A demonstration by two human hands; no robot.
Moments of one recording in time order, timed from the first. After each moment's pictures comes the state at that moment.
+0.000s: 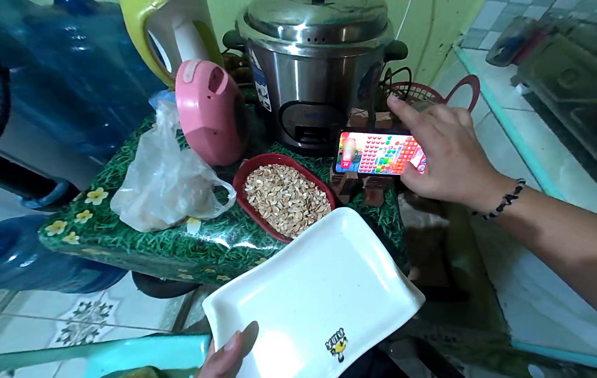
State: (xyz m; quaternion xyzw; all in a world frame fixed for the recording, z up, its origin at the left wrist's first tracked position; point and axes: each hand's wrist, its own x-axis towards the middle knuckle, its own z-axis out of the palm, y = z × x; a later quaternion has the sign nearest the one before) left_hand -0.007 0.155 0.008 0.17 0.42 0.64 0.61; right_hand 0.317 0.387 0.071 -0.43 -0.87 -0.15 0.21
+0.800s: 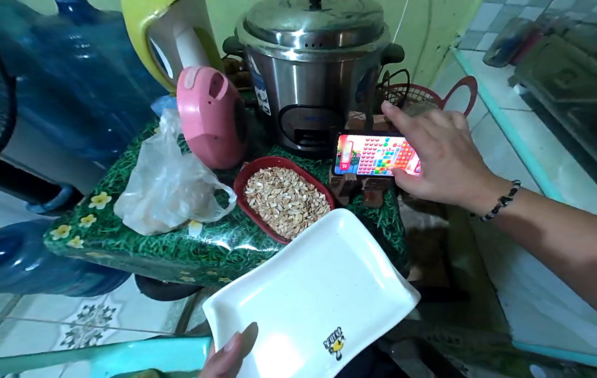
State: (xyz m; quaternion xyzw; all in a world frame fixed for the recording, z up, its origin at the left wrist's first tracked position) left_hand -0.005 0.156 0.010 0.17 0.43 0.64 0.61; right_hand 0.315 0.386 0.071 -0.44 -0.87 -0.15 0.19
